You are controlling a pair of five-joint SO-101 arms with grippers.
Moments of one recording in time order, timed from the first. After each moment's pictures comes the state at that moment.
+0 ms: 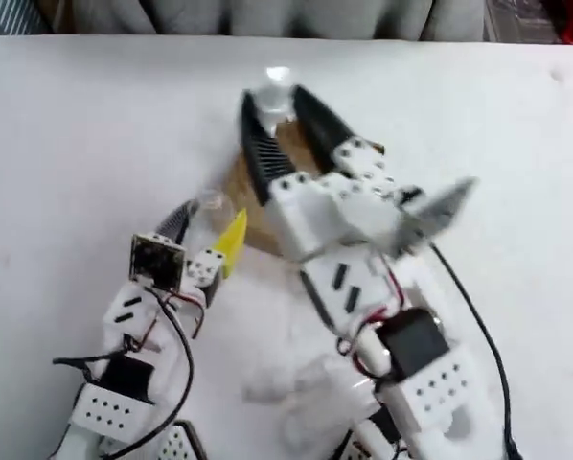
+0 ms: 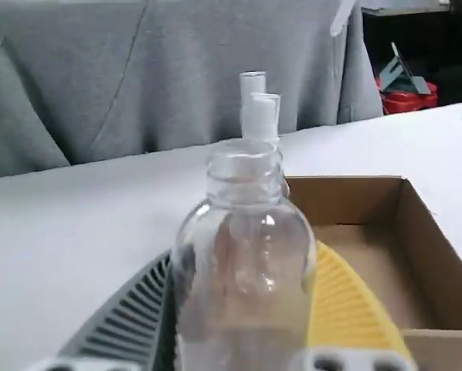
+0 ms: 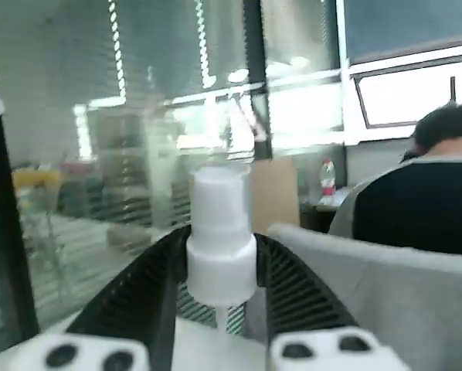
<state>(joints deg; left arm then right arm) 11.6 -85.7 96.6 8.7 0.9 -36.5 -55.3 39.2 7.4 -5.3</state>
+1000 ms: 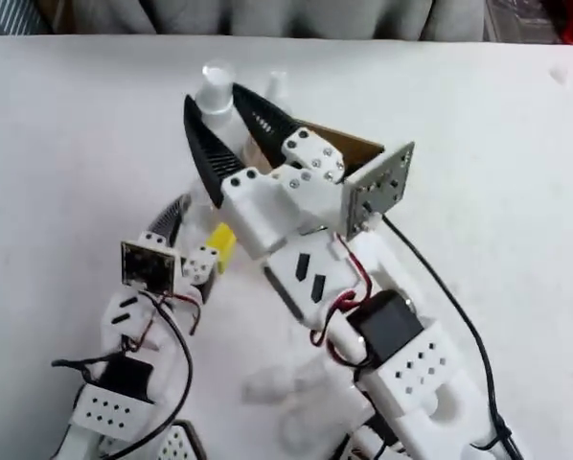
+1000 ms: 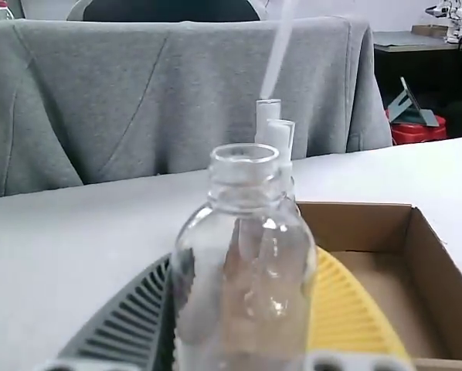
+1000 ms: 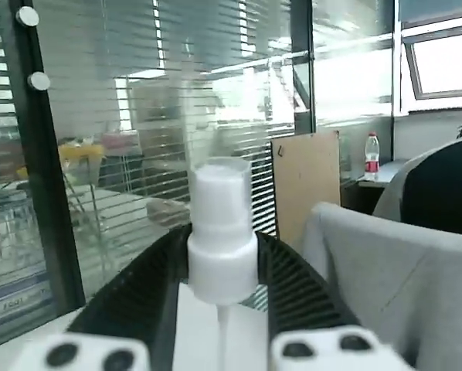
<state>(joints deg) 10.2 -85.7 97.7 4.9 0.9 -41.3 -49.5 34.2 8.4 -5.3</state>
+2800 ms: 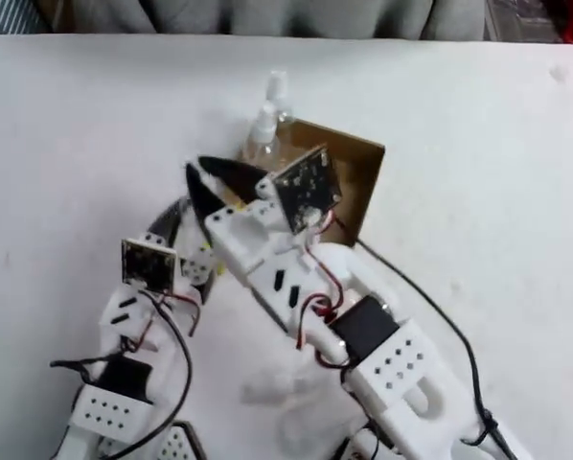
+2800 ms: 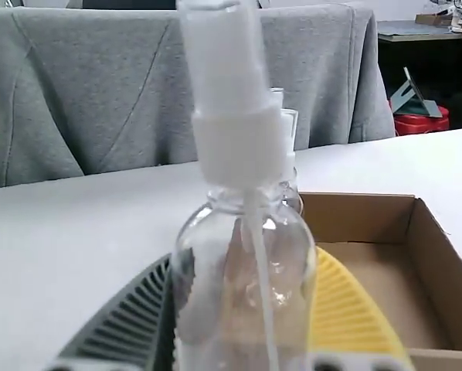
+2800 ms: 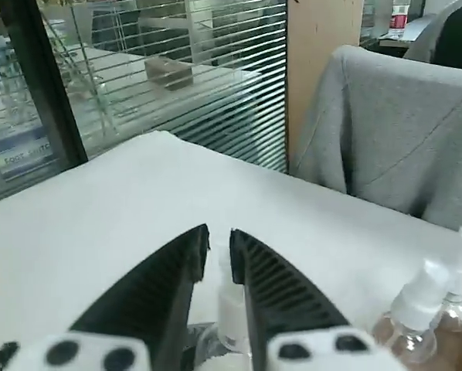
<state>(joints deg) 9.9 -85.7 97.7 6.4 0.9 -43.3 -49.2 45.2 18.4 -4.6</state>
